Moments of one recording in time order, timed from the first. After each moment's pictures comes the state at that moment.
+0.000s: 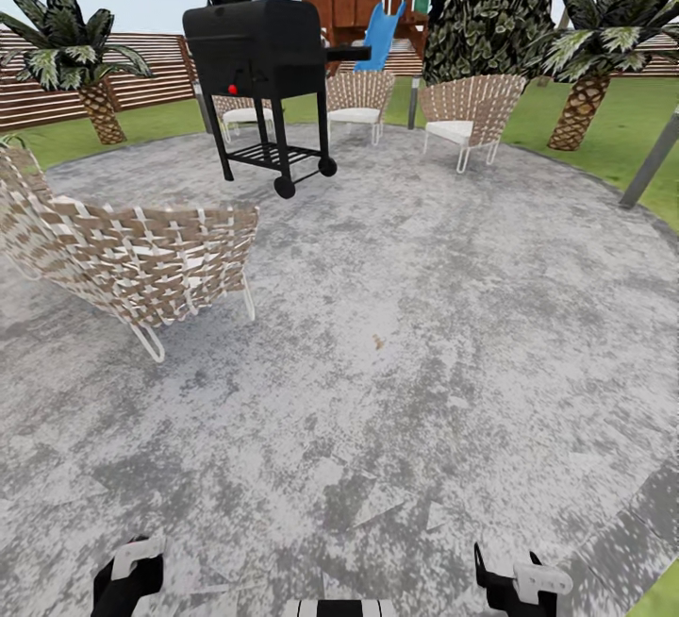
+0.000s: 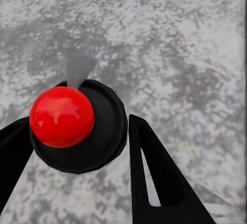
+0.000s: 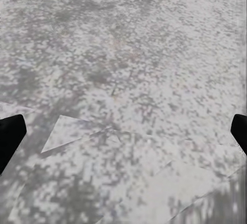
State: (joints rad) left arm -0.28 0.16 0.19 -0.47 0.05 -0.35 -0.04; right arm -0.20 -0.06 -0.06 -0.47 -0.01 -0.64 -0.11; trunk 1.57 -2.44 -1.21
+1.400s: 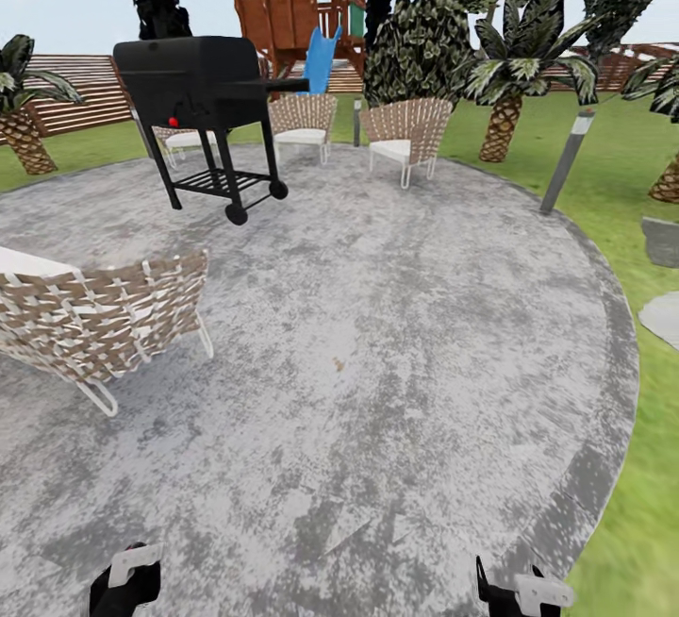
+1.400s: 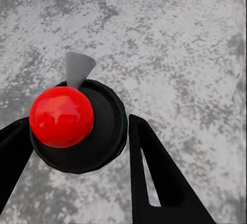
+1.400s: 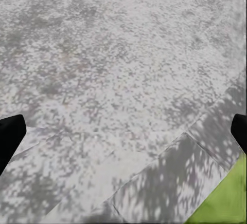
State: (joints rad) left arm -0.26 0.16 0.19 -0.47 0.05 -0.35 -0.05; right arm -0.20 -0.06 -0.06 -0.42 -0.01 -0.64 -0.11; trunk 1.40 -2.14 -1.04
